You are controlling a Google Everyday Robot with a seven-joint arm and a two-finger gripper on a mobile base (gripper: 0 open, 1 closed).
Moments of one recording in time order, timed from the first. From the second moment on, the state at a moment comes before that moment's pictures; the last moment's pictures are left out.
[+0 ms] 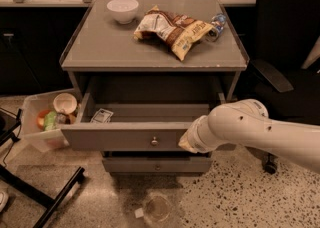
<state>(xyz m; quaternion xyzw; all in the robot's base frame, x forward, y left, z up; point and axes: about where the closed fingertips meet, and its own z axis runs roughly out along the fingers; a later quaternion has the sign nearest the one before) 0.522 -0.104 0.638 -0.51 0.82 0.05 0.26</state>
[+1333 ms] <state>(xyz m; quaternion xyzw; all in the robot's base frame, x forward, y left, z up) 0.578 -0.084 0.630 -0.58 0.76 0.04 0.28</state>
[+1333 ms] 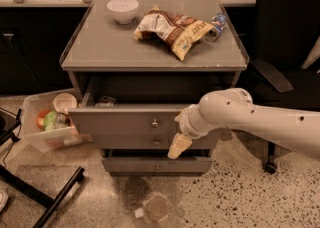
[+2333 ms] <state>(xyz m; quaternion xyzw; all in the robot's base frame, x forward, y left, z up) 0.612 -0.062 0.607 -0.61 0.75 0.06 0.27</state>
